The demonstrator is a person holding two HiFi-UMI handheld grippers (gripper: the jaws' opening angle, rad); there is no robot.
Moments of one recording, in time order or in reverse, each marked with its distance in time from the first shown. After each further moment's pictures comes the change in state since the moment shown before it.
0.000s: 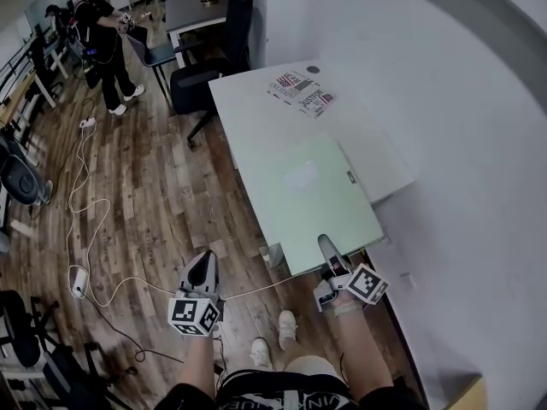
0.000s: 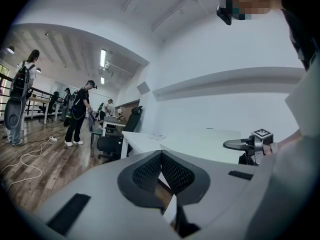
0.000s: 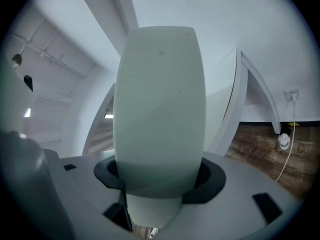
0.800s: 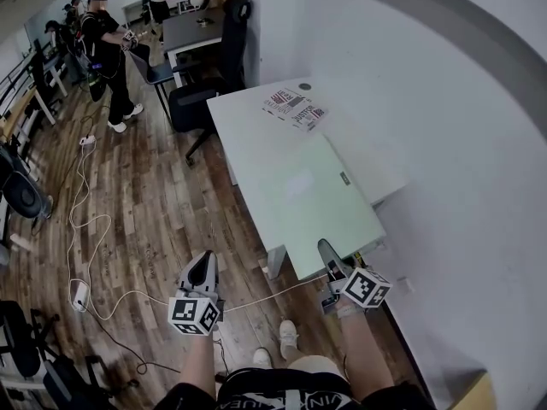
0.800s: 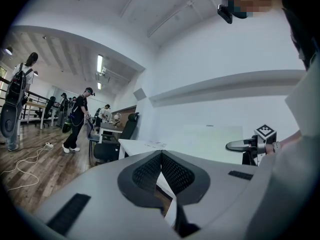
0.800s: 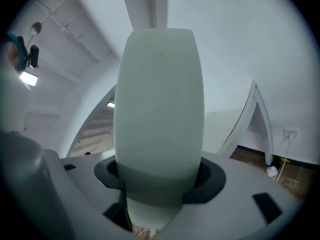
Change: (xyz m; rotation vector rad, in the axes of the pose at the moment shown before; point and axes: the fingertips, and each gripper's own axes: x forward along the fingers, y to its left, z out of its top) left arm -0.009 -0.012 0.035 0.026 -0.057 -0.031; right arm -0.028 0.029 0.016 -0.231 -0.007 -0.064
